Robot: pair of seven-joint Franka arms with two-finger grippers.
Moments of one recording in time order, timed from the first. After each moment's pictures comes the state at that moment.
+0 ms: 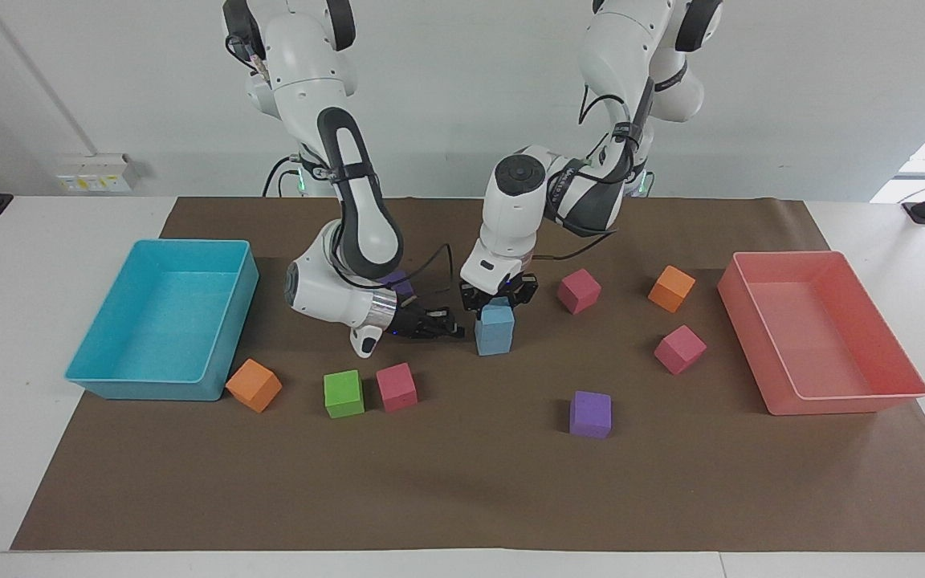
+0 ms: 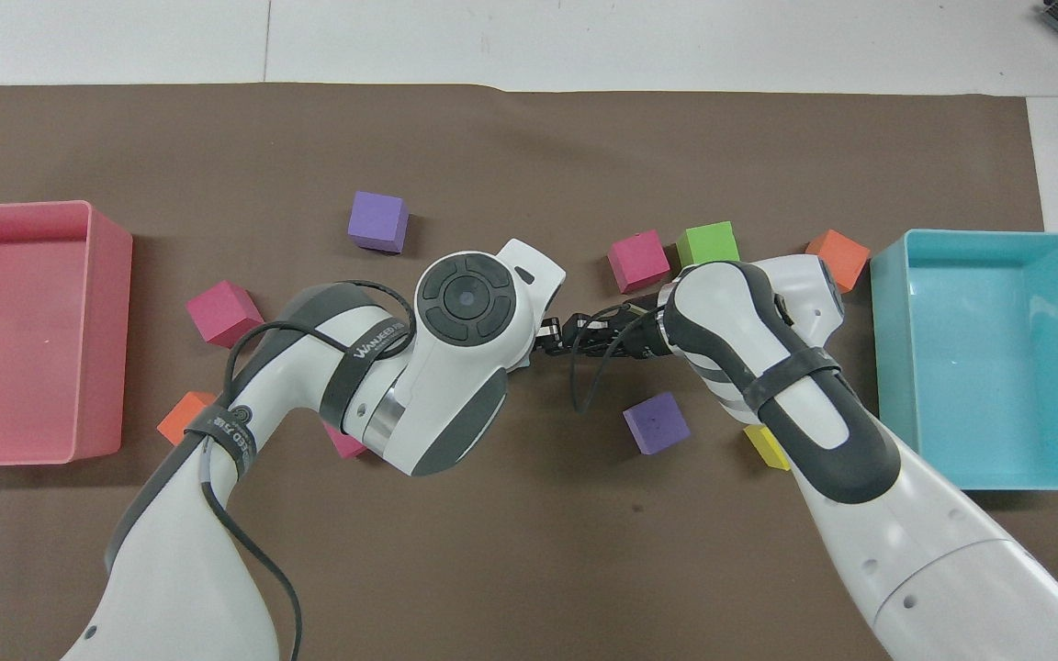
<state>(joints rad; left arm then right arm) -0.61 0.37 -0.07 -1.72 0.00 2.15 -0.78 0.37 0.47 -0.06 -1.91 1.21 2.15 -0.43</state>
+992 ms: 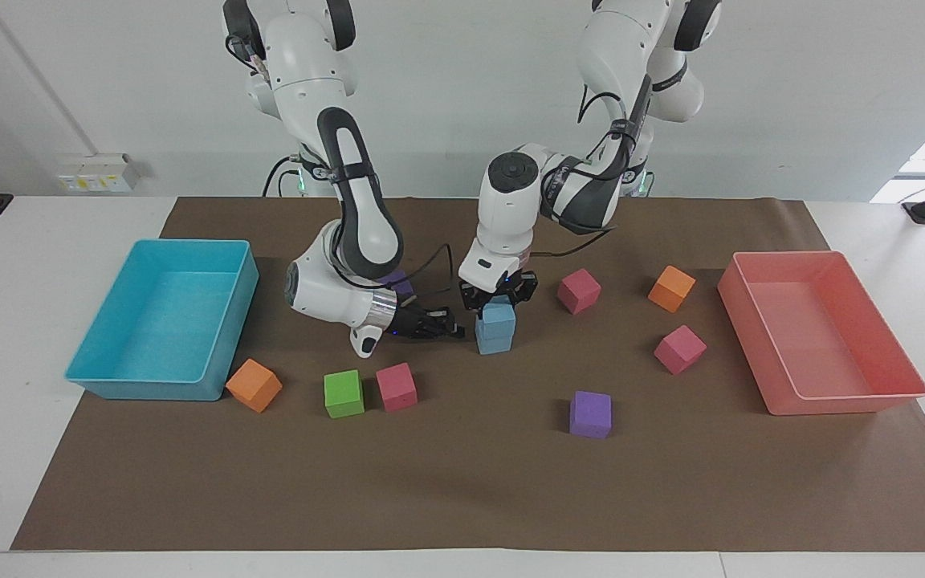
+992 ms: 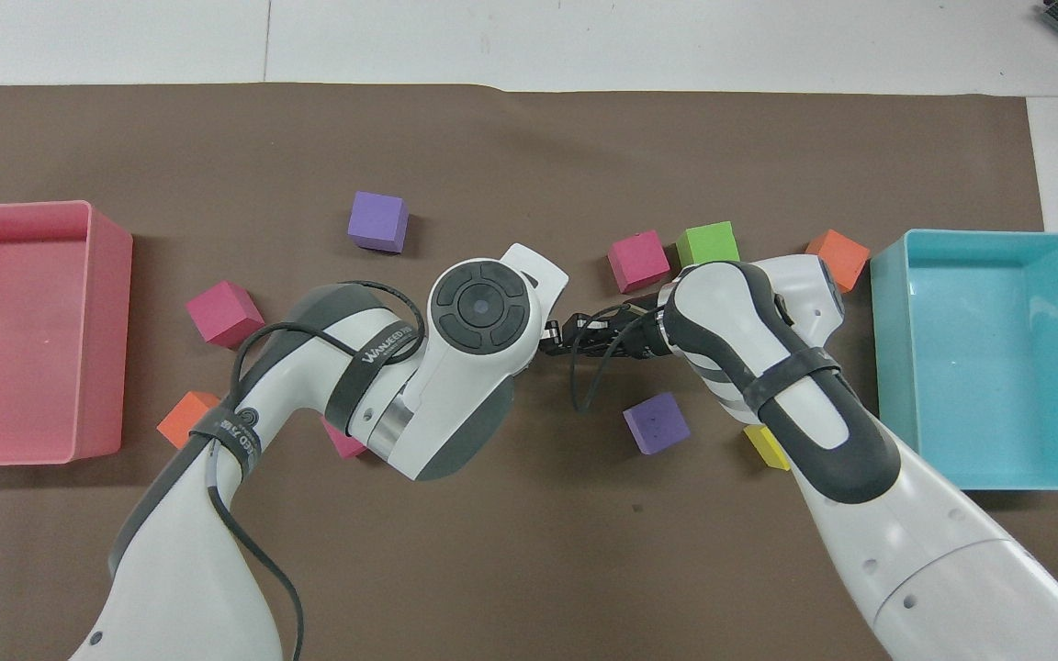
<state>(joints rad) -0.62 0.37 -0.07 -1.72 0.03 2.14 -0.83 0.37 0.47 -0.06 -1.91 1.21 2.15 -0.43</state>
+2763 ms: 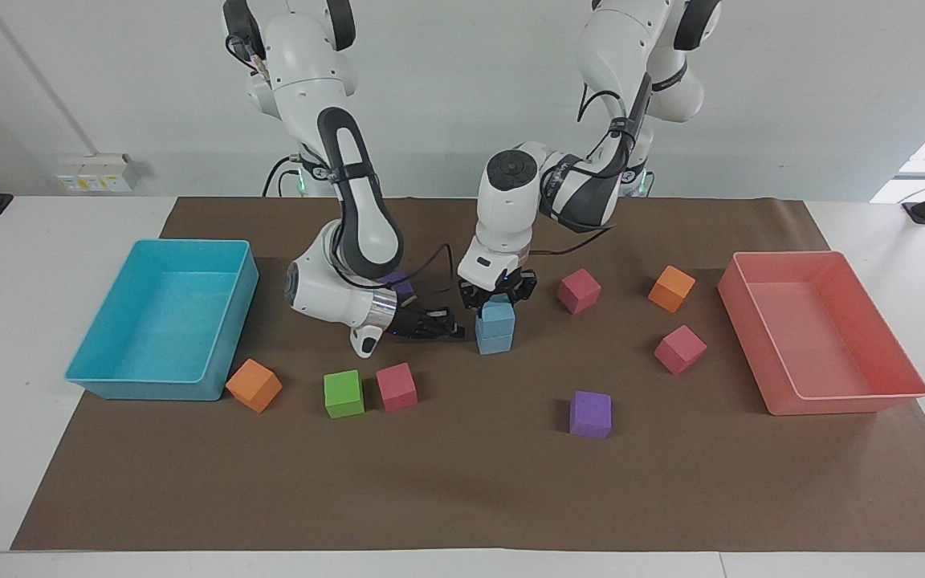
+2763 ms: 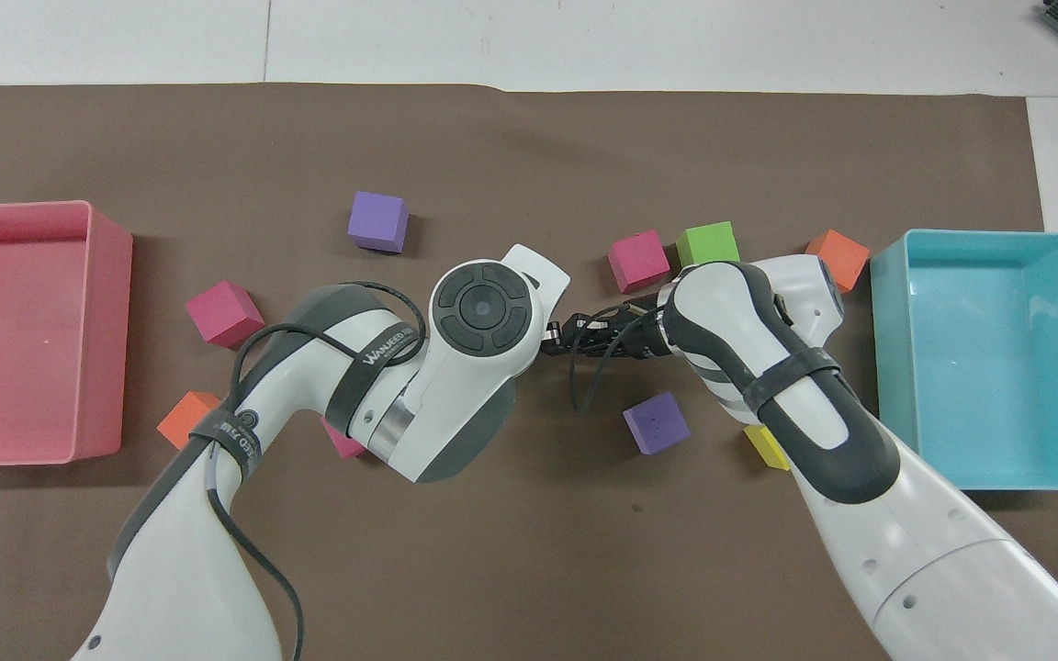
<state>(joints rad) -0.62 0.37 -0.07 -1.72 0.03 2.13 -0.83 0.37 0.47 -0.06 -1.91 1.21 2.15 -0.43</state>
